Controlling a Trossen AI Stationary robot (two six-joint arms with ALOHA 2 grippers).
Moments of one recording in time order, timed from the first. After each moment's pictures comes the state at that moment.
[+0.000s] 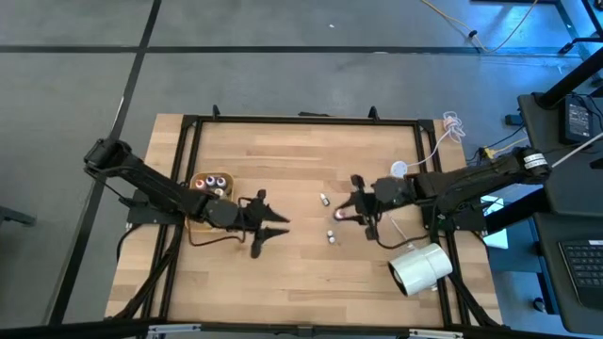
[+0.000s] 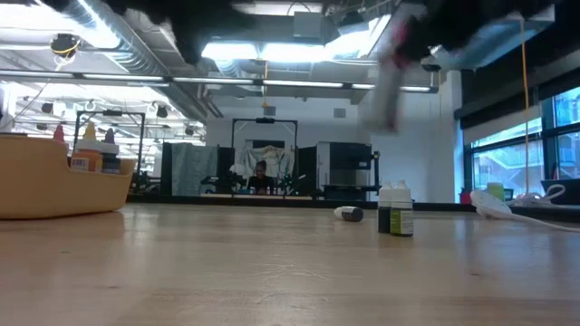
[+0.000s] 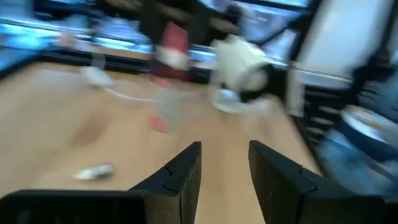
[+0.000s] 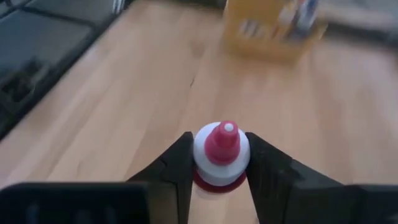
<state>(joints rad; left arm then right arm) -0.38 1.30 0.64 0.43 -0.35 -0.27 0.18 1.17 0.75 -0.10 0.01 -0.11</state>
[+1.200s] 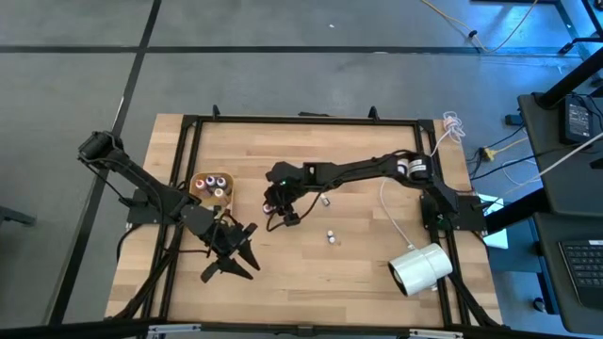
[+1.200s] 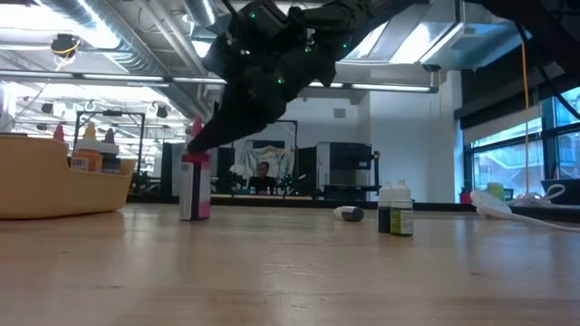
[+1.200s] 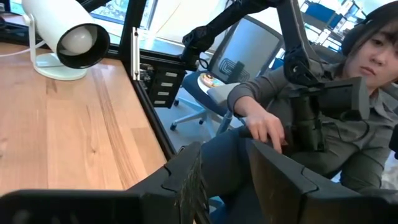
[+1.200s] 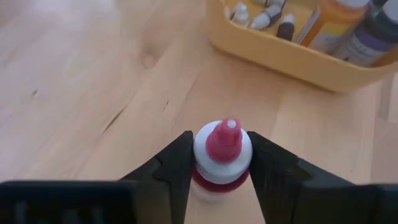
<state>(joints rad) -0.54 1.14 0.64 0.33 0.11 -0.43 -0.05 2.20 1.65 -0.19 -0.31 -0.37</state>
